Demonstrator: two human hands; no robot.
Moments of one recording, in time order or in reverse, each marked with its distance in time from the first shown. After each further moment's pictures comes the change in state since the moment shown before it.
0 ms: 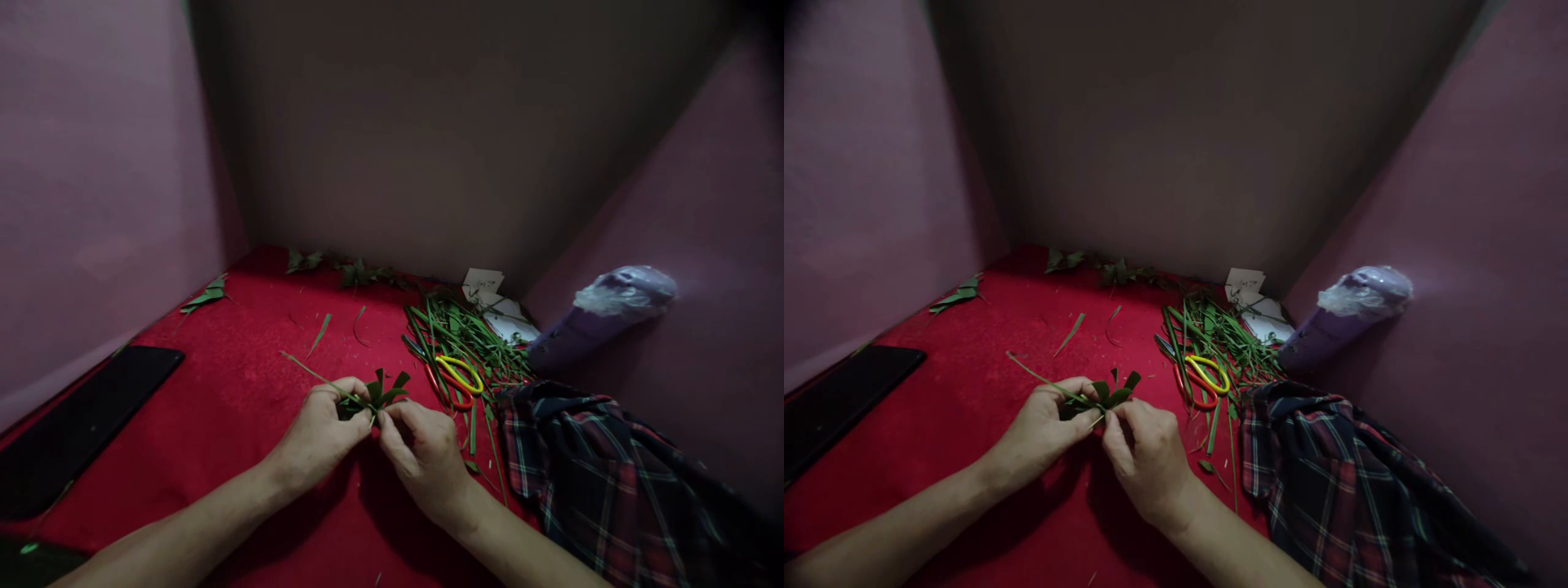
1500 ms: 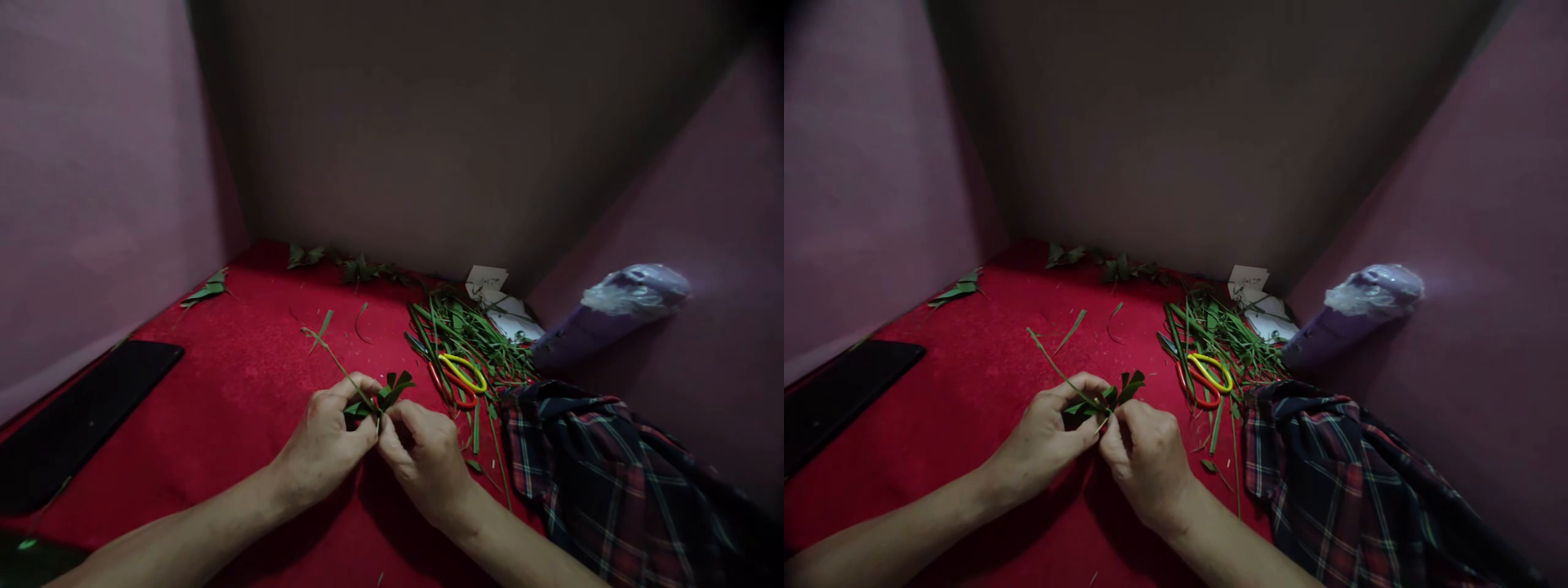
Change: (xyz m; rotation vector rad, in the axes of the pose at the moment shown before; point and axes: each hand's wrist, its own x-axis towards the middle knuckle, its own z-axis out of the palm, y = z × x) left_hand -0.006 -0.008 0.003 0.180 0.010 0.151; right_hand -0.005 0.004 0.006 -0.013 -0.014 0.024
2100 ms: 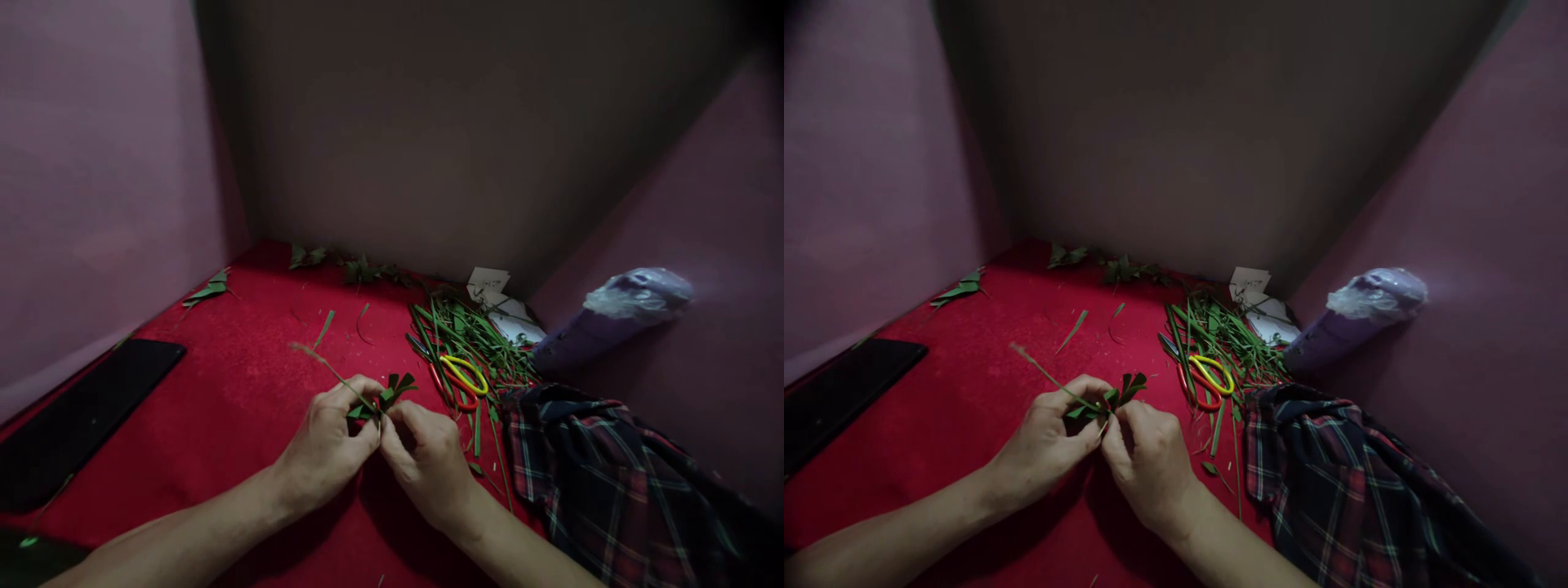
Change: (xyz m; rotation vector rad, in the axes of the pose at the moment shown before) left_hand -0.002 0.008 0.000 0.137 0.026 0.054; right_hand 0.001 -0.003 -0.004 0.004 -0.059 0.035
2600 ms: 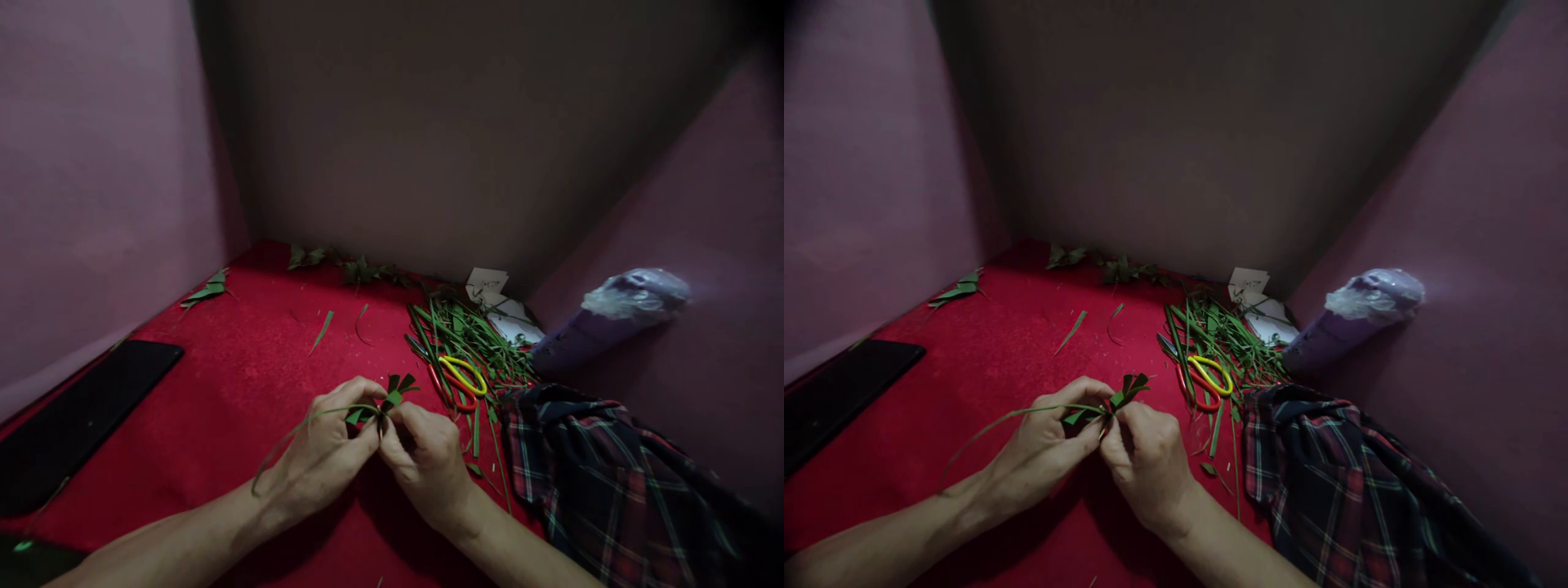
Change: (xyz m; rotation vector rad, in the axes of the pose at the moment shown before) left_hand -0.001 0.000 0.000 -0.093 -0.025 0.026; right_hand 0.002 0.001 0.002 -0.005 0.091 -0.094
